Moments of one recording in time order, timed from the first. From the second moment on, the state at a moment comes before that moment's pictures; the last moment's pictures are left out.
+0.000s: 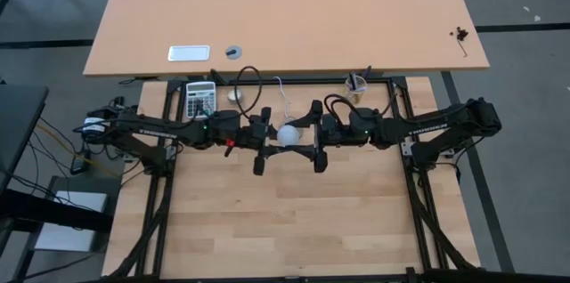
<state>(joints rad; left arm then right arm) 0.04 1.37 0.86 0.42 0.12 0.05 0.05 1.37 0.93 0.51 0.04 0.04</state>
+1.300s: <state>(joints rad) 0.04 1.41 0.87 0.51 0.20 -0.04 0.08 1.43 0.97 0.47 0.04 0.03</state>
